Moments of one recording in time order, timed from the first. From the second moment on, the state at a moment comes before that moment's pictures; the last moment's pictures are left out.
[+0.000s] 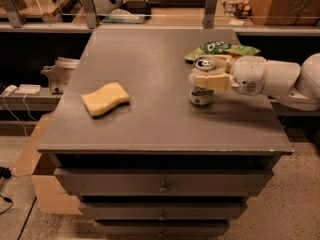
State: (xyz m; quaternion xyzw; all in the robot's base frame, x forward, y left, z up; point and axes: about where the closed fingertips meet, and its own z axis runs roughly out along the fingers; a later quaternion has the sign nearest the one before) arm 0.599 -0.115 0.918 -0.44 0.58 0.37 0.58
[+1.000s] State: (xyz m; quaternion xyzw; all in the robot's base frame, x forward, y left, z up) arm 0.599 -0.119 0.913 -0.43 0.57 0.38 0.58
